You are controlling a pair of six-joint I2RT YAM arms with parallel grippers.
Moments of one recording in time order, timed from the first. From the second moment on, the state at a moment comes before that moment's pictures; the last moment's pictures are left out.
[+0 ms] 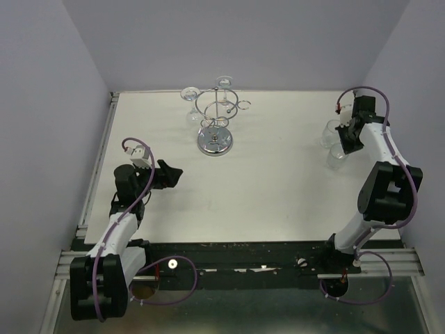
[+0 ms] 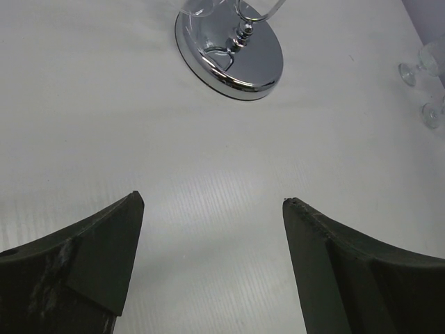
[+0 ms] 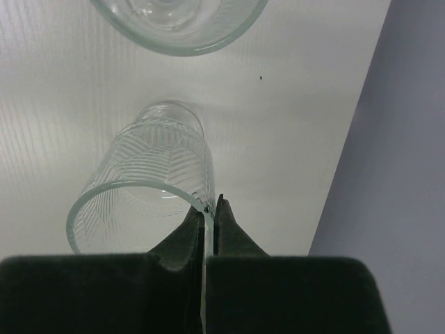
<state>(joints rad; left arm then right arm) 0.06 0.95 0.29 0.36 0.54 -0.37 -0.20 1.70 1.37 -0.76 0.11 -0.44</state>
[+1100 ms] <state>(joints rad) 0.21 0.96 0.29 0.32 0.53 -0.33 -0.29 1.93 1.64 -0.80 -0.05 -0.36</state>
